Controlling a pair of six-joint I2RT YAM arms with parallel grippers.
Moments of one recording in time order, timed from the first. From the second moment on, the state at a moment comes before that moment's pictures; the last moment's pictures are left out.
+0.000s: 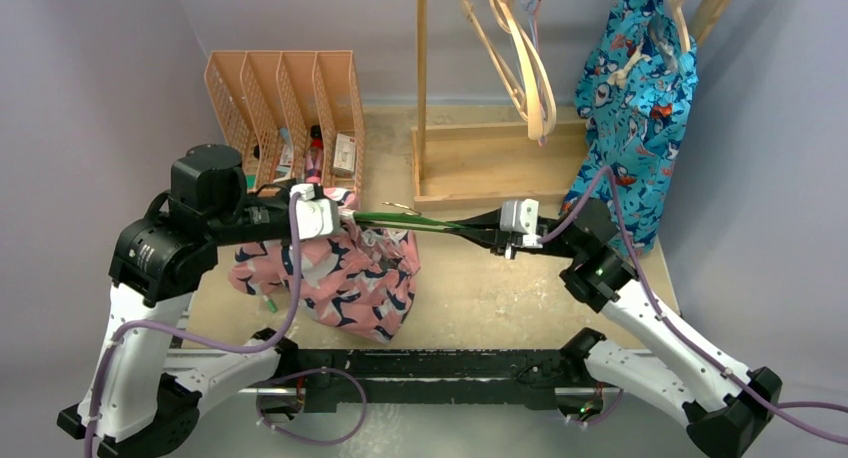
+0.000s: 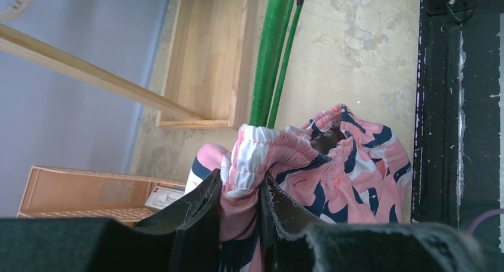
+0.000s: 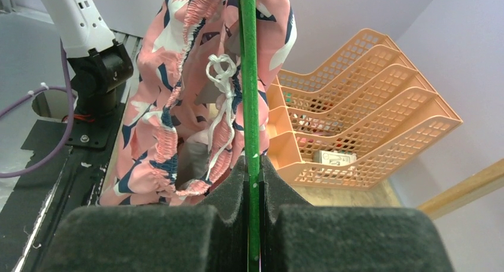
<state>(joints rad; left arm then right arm) -0.49 0.98 1.63 -1.16 0.64 0.82 0.67 0.83 0.77 0.21 -0.78 -0.27</state>
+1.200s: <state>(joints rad) -0.50 0.84 1.40 -0.81 0.56 0.51 0.68 0.56 0.79 0.17 -0.31 0.24</state>
